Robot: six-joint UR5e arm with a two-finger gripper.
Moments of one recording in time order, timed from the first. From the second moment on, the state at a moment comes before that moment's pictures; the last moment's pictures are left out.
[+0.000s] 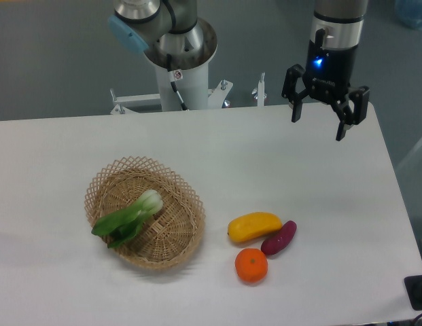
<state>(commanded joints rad) 2.80 -1.62 -1.64 -1.15 1.27 1.53</state>
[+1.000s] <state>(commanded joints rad) 2.72 -1.58 -1.72 -1.13 1.23 1.25</state>
